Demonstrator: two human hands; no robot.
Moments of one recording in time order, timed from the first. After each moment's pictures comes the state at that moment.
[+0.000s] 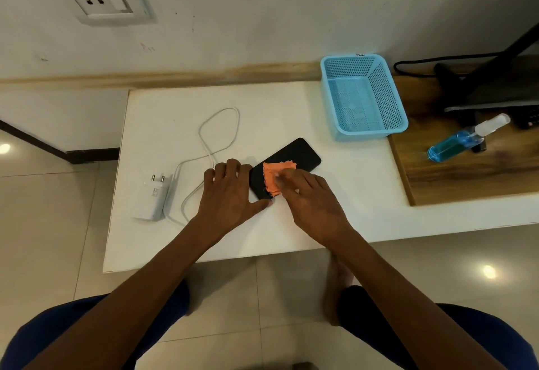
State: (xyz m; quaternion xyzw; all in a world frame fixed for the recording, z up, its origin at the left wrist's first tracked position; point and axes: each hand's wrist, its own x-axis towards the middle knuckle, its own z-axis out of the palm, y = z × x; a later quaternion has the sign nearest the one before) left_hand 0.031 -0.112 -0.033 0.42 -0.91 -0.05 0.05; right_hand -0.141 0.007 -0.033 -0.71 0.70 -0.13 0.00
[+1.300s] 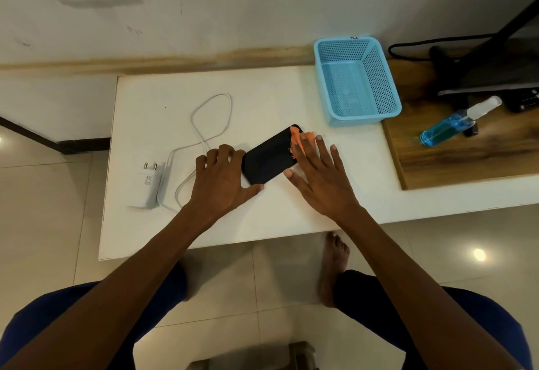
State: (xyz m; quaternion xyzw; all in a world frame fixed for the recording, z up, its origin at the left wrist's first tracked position) left_hand 0.031 -0.114 -0.028 0.43 -0.90 -0.09 0.01; right_hand -0.171 0.010 -0.030 -0.61 0.78 -0.03 0.10
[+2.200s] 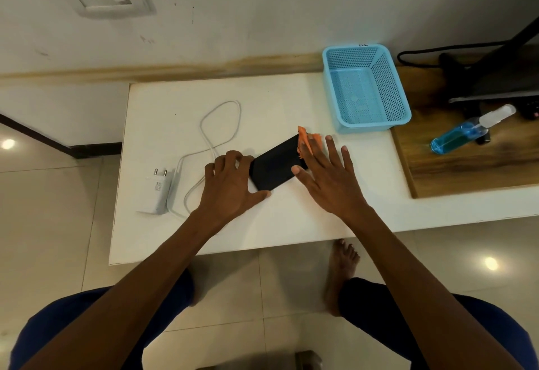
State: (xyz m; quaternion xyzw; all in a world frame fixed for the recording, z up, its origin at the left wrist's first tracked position) left_hand 0.033 -0.117 -0.033 0.44 -0.89 -0.14 0.03; right_hand -0.175 -0.006 -0.025 -0.59 0.80 -0.02 0.11
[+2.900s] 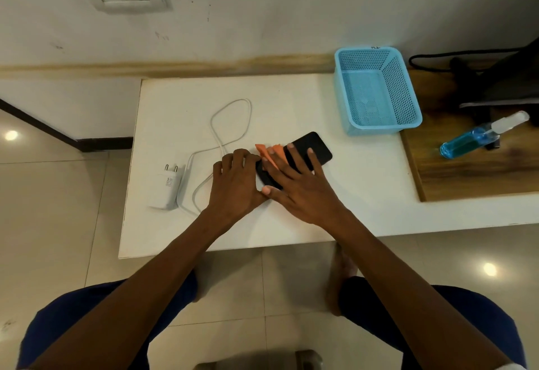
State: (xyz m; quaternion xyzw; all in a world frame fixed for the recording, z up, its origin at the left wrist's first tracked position) left_hand 0.039 -0.115 -0.034 0.44 -0.89 -0.13 0.06; right_hand -0.122 -0.026 -0.030 -0.73 0.68 0.01 0.09
